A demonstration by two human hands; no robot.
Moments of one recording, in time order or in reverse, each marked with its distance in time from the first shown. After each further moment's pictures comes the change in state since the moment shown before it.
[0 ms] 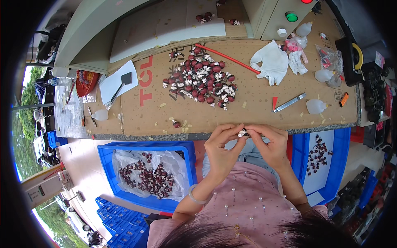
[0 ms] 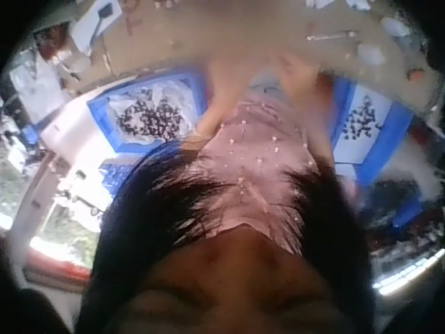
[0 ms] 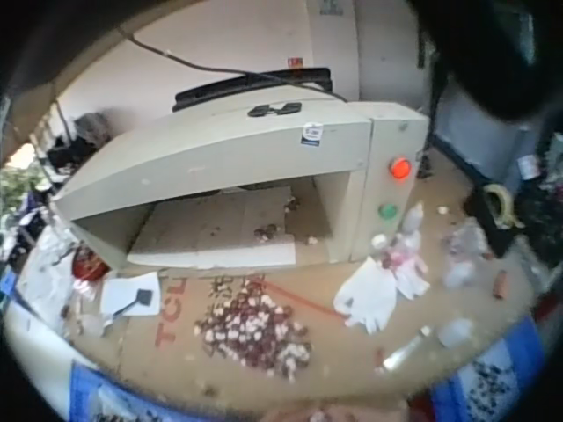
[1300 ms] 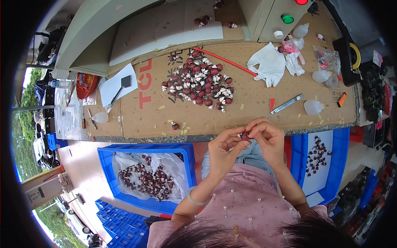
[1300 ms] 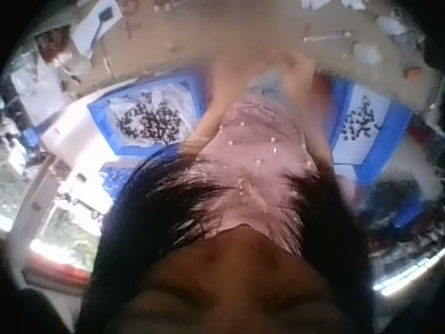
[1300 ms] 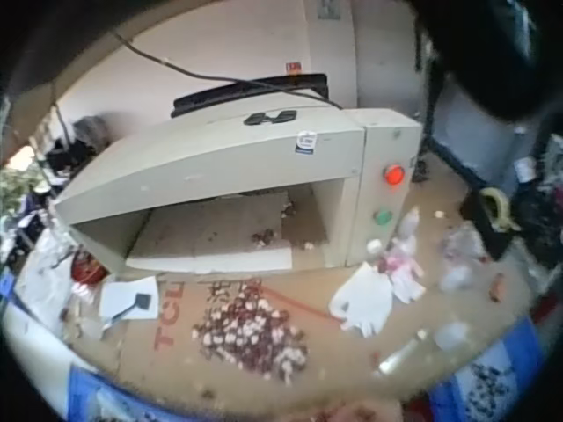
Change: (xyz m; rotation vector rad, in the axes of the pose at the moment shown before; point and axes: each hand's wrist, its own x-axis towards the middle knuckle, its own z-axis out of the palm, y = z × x) left_hand -0.004 -0.002 -0.001 -0.266 -0.167 -0.222; right_hand -0.004 0.016 0.006 0.648 0.007 0.195
